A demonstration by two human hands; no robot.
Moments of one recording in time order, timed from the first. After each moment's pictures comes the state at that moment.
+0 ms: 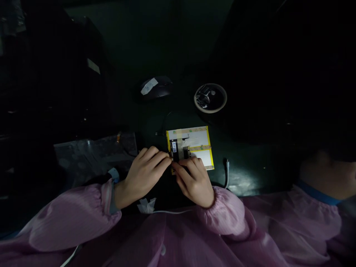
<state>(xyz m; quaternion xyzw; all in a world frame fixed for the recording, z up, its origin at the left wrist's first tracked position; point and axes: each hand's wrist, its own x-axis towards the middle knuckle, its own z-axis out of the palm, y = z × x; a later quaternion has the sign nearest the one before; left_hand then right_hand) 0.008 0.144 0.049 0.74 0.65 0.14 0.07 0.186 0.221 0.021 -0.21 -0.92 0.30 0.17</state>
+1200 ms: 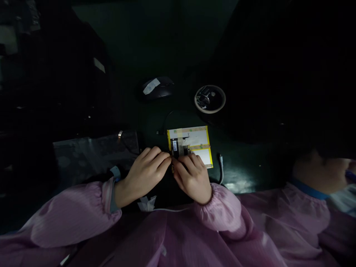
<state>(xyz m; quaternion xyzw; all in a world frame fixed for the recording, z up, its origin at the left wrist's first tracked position) 0.007 0.143 0.053 0.77 0.63 0.11 0.05 0.175 0.222 0.027 -0.21 -0.94 0.22 0.14</state>
